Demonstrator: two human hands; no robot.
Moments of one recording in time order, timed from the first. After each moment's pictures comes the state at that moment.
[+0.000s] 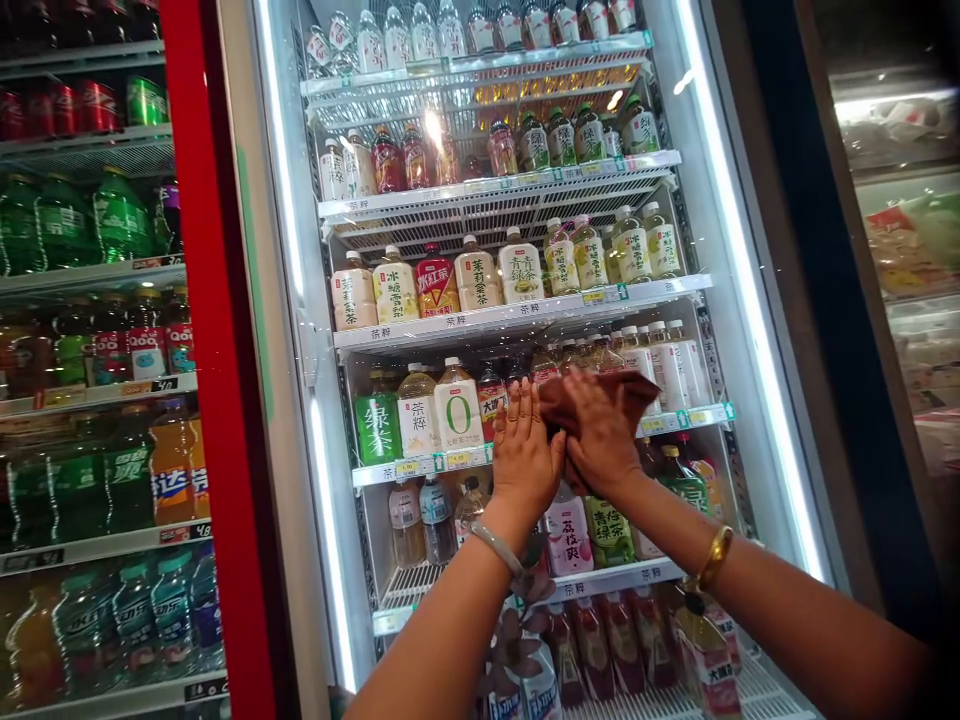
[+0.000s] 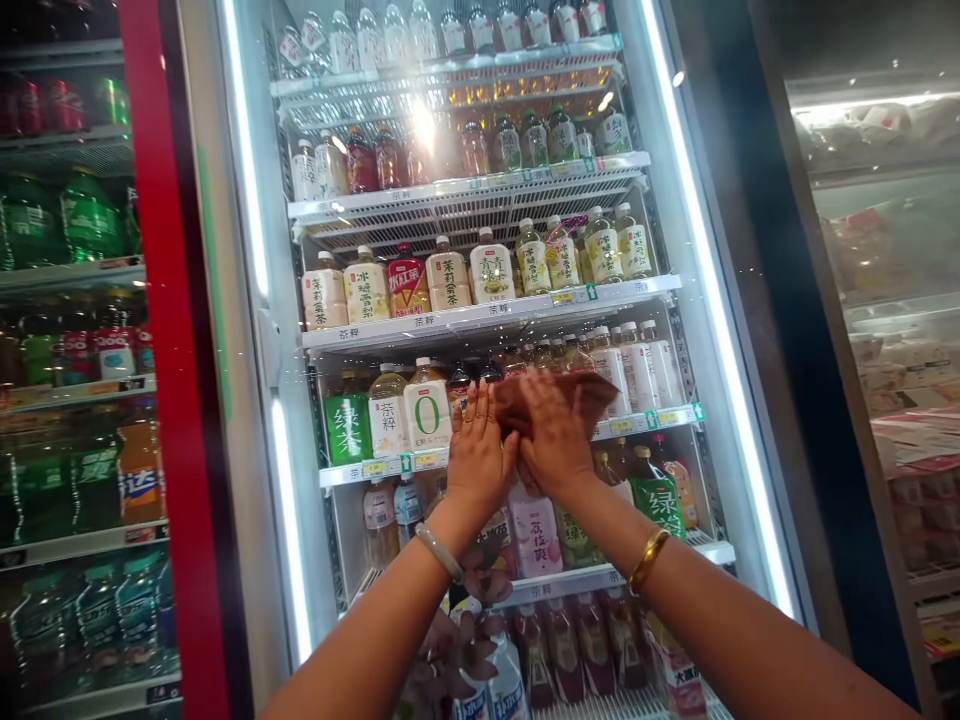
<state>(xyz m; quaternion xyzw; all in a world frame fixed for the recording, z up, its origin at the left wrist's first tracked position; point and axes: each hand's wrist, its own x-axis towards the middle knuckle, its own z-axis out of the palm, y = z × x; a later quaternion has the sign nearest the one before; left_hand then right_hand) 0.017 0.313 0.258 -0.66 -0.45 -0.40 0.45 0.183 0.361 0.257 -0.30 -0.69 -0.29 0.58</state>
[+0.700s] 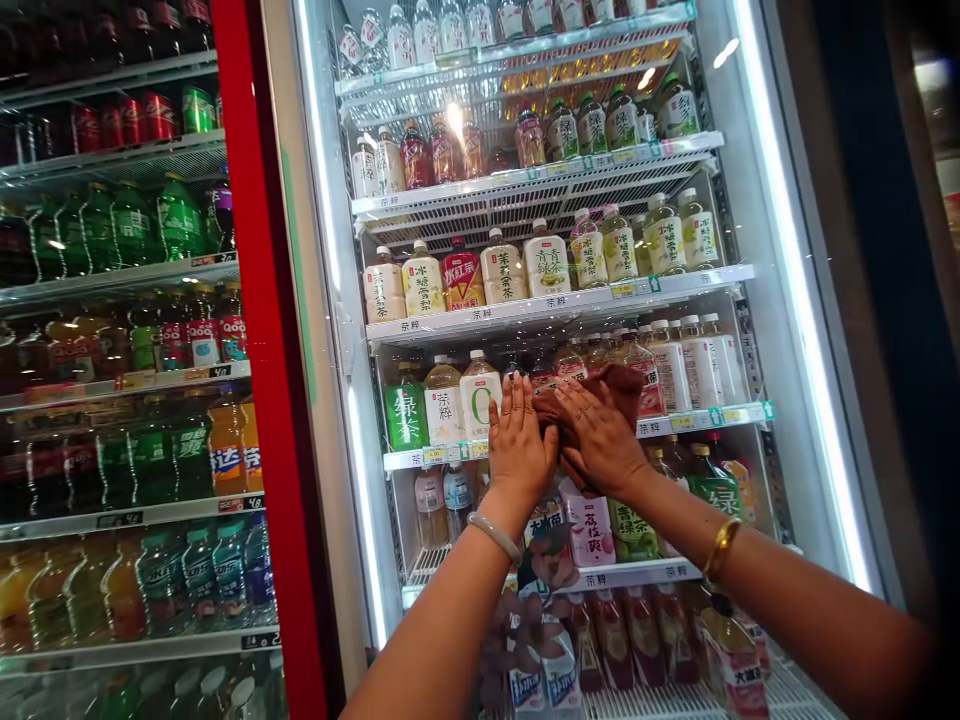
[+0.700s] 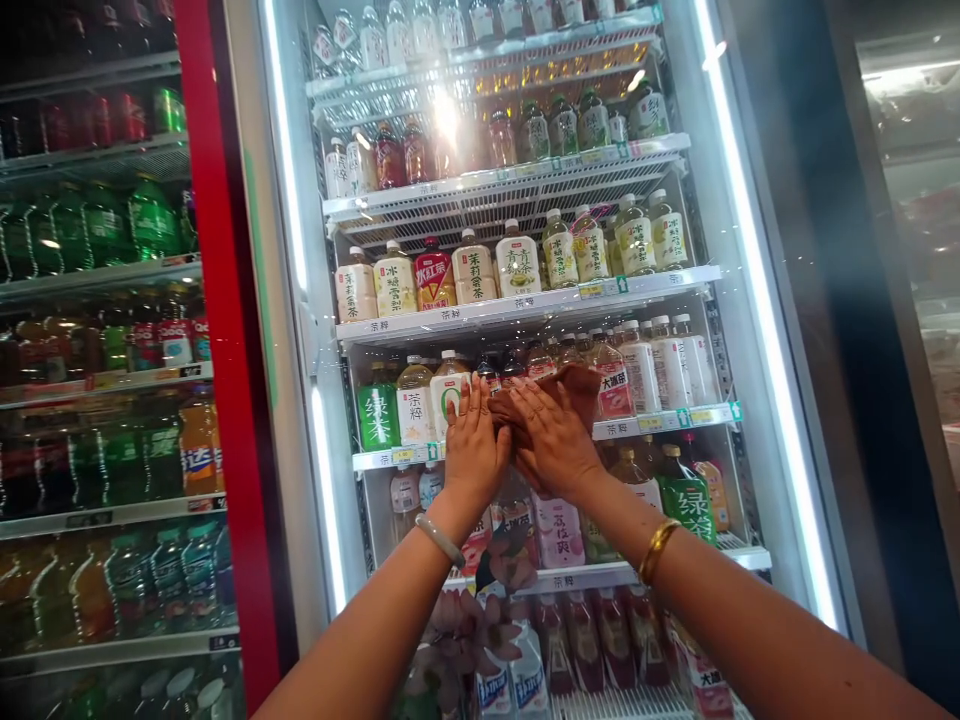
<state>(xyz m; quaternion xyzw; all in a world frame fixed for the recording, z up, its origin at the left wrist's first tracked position) -0.021 0.296 0.264 -0.63 -0.50 -0.39 0.45 0.157 0.354 0.256 -0.24 -0.75 -0.32 0.53</state>
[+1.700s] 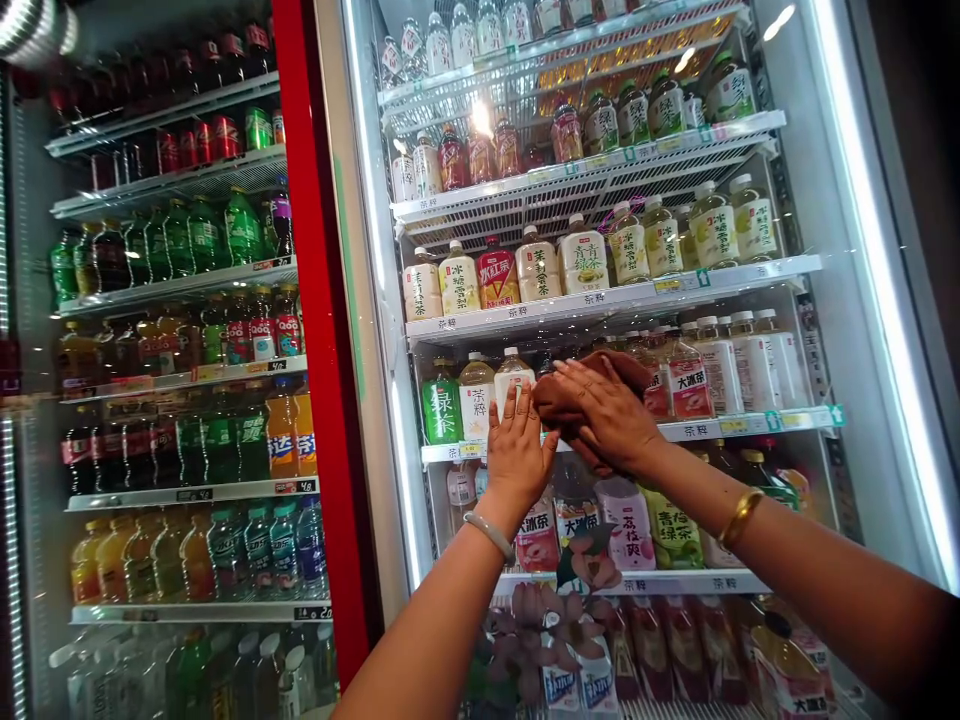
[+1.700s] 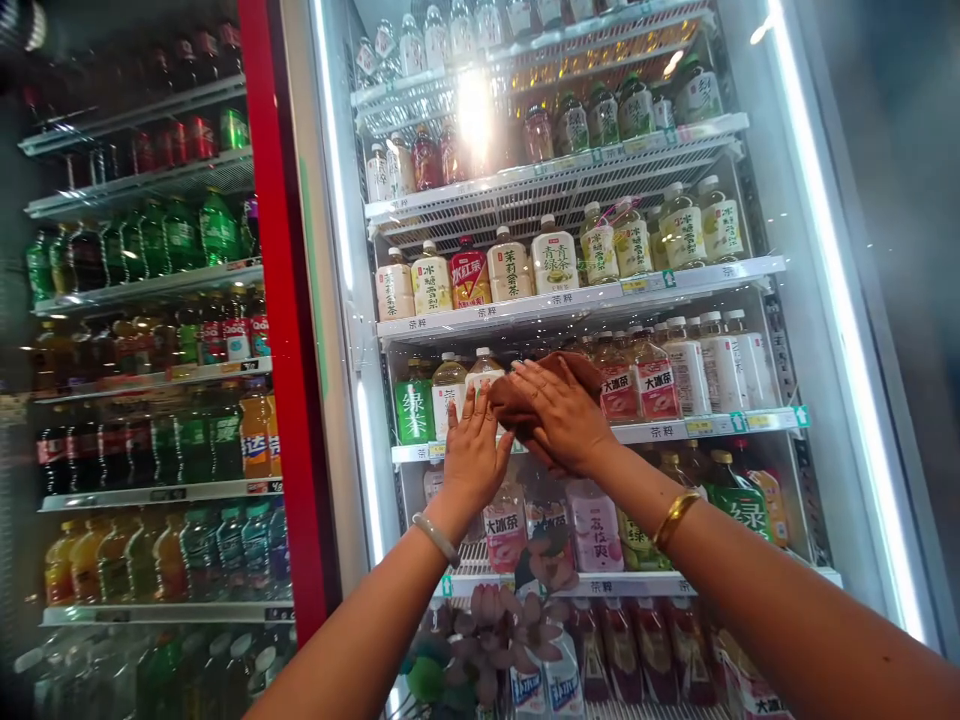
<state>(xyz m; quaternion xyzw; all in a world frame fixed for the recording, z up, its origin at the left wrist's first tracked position) -0.082 0.280 0.262 -0.63 -0.50 -0.34 0.49 0.107 0.343 0.292 -0.17 -0.76 -0.35 0.52</state>
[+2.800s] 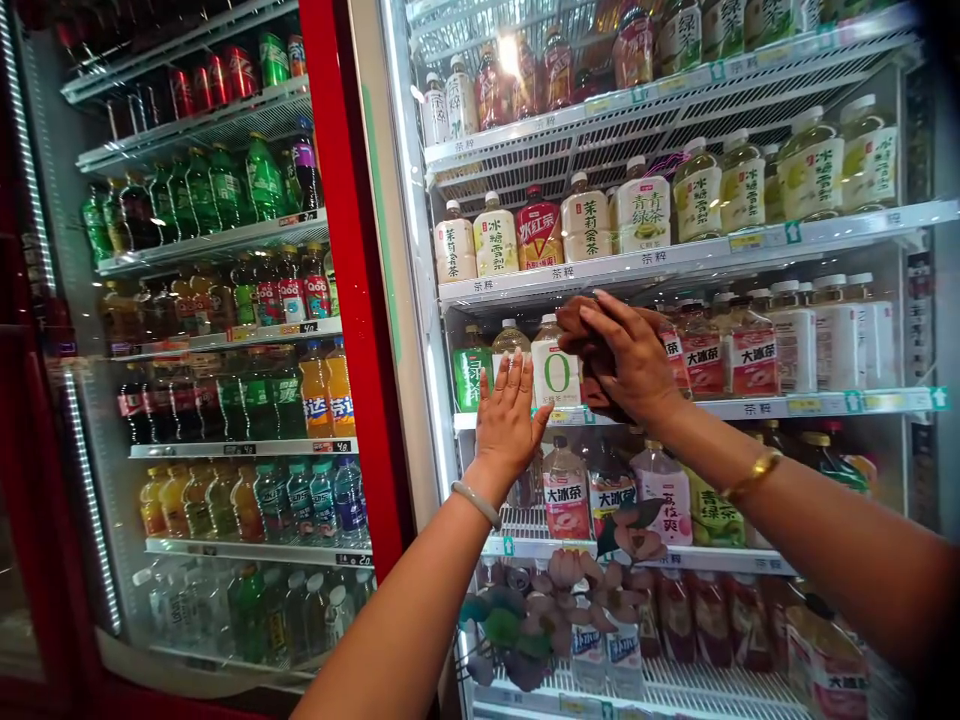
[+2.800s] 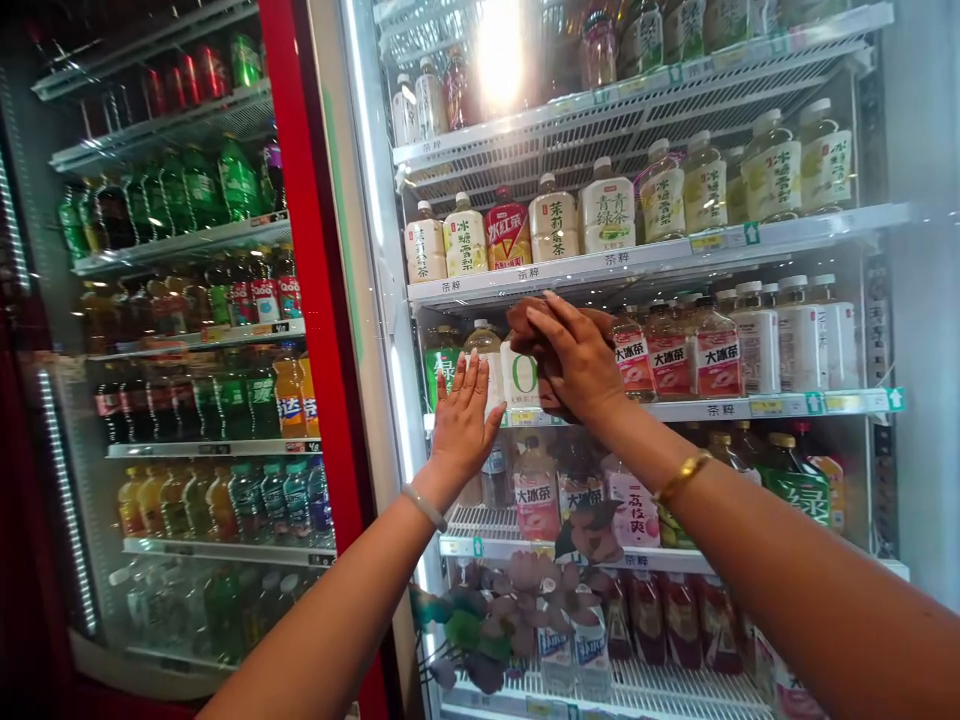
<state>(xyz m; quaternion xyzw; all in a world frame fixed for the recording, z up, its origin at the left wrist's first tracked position) -0.164 0.257 0.261 -0.64 -0.49 -0.35 0.47 0.058 0.327 0.323 -0.11 -0.71 -0.29 0.63</state>
